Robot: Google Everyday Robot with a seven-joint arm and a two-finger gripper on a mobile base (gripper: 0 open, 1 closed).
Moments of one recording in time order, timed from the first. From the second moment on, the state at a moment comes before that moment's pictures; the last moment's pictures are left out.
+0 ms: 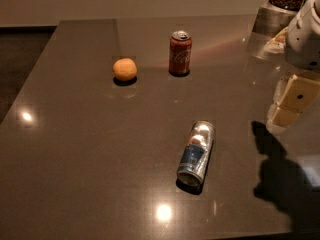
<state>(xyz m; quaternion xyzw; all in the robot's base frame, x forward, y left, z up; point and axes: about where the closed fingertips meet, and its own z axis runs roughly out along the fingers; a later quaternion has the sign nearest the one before) 0.438 -0.217 0.977 -0.60 0.78 -0.03 0.16</state>
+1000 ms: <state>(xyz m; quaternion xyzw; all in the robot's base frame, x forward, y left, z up) 0.444 -0.197 0.969 -0.61 0.78 -0.02 0.14</state>
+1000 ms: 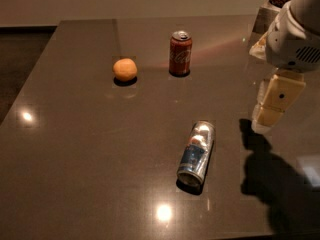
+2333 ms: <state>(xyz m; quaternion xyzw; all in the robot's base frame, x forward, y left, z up) 0.448 -0.120 0.885 -0.81 0.58 0.08 0.08</state>
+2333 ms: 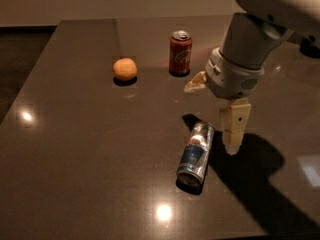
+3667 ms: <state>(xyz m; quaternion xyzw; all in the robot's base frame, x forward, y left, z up) 0.422 -0.095 0.853 -0.89 0.44 0.07 0.07</state>
